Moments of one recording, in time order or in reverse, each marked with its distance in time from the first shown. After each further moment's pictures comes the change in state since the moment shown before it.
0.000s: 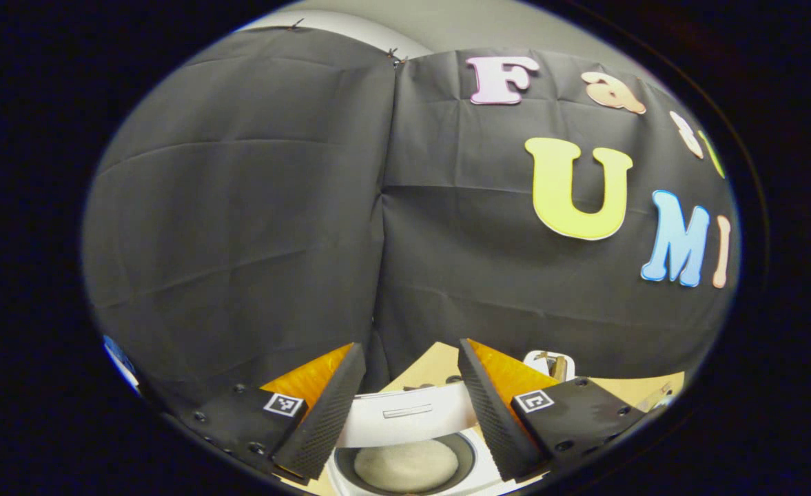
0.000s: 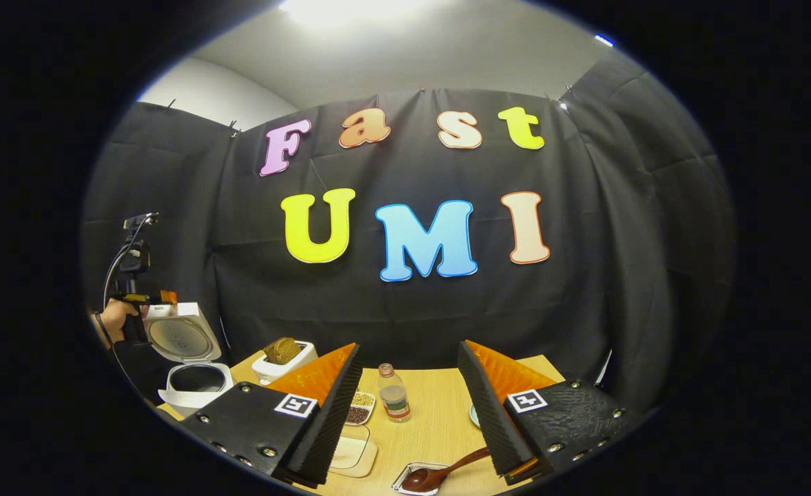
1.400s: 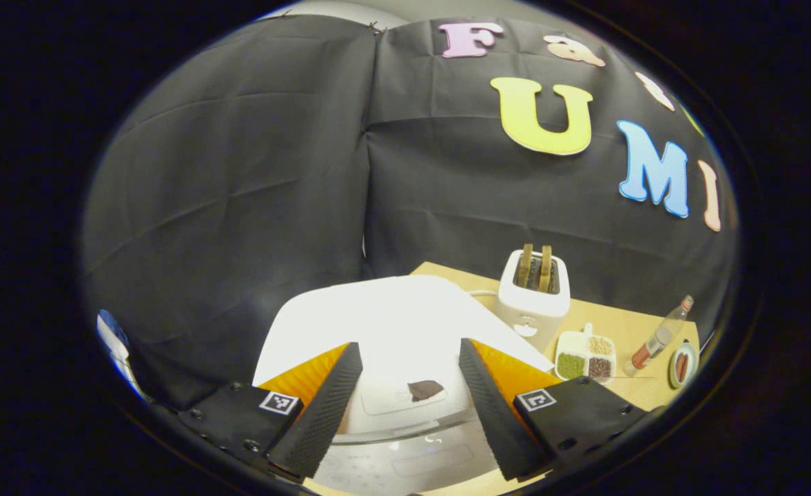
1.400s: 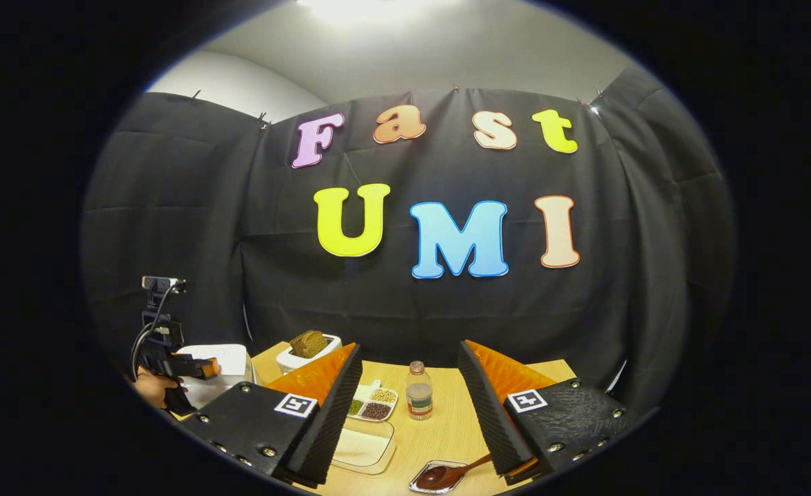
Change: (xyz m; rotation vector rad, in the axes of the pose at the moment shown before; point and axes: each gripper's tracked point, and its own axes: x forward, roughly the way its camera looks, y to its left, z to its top) left arm -0.055 -0.043 -0.195 0.054 0.200 -0.034; right arm -0.005 0.047 0.007 -0.051 0.013 0.105
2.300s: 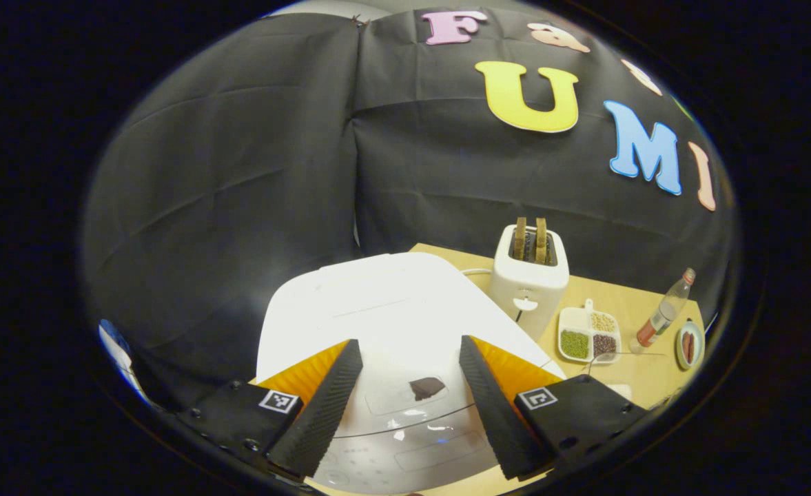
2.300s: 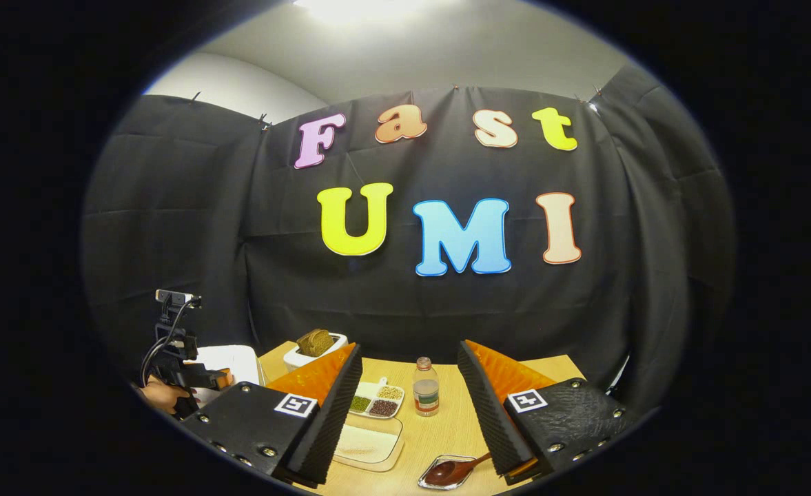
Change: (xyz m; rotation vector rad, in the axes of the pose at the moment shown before) left arm 0.004 0.002 -0.027 0.063 0.042 -0.040; right arm -0.012 0.007 -0.001 0.012 0.003 0.000
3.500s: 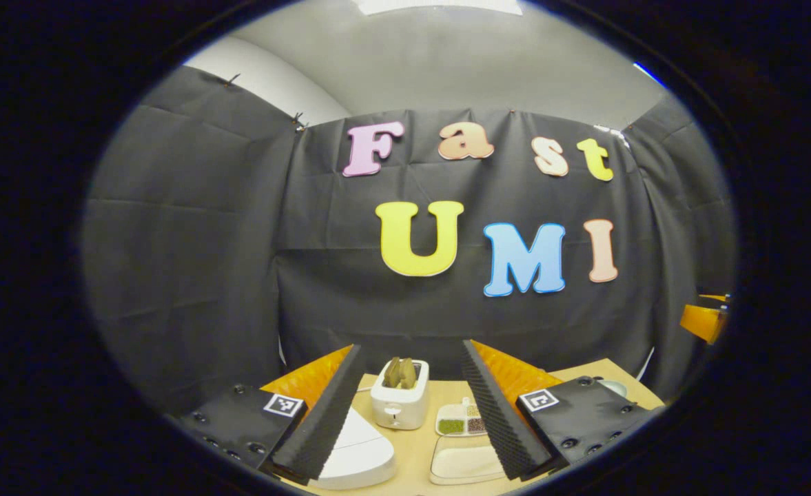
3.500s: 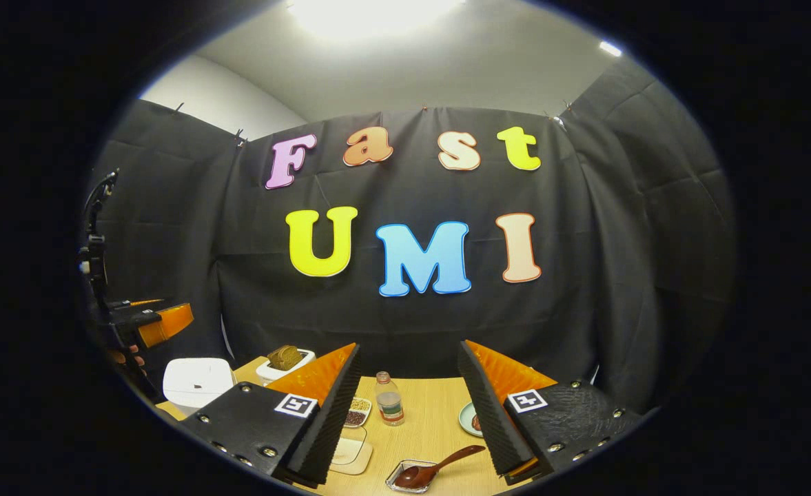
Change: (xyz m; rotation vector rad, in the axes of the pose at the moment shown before) left arm -0.253 -0.128 0.171 0.057 -0.544 -0.332; right arm -0.033 -0.055 0.028 0.005 -0.083 -0.126
